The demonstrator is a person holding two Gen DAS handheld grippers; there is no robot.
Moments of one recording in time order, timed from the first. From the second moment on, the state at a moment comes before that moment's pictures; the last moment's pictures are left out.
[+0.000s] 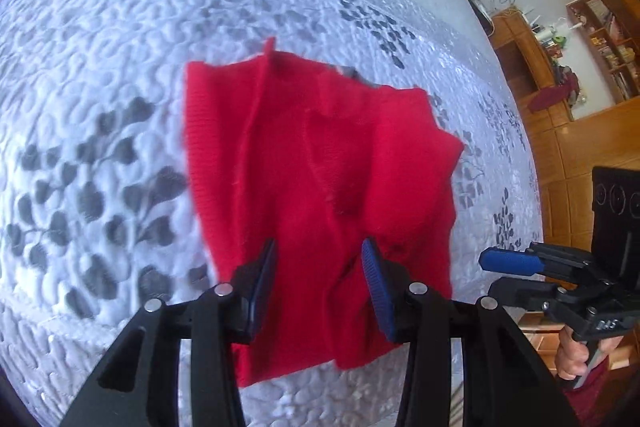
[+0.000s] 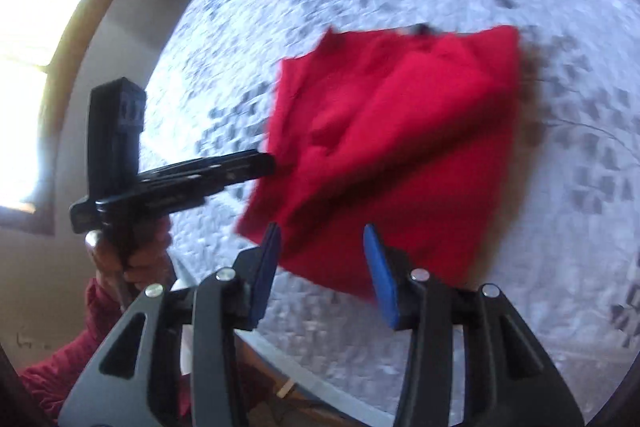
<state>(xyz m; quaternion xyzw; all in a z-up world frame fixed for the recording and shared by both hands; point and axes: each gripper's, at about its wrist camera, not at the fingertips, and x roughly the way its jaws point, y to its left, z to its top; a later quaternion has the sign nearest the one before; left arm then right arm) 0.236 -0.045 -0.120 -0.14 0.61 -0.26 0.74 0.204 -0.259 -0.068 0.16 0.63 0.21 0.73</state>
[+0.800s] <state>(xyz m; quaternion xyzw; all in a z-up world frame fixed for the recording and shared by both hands) 0.265 -0.247 -0.125 0.22 0.54 -0.21 0.78 0.178 -0.382 -0.111 0.28 0.61 0.15 0.73</state>
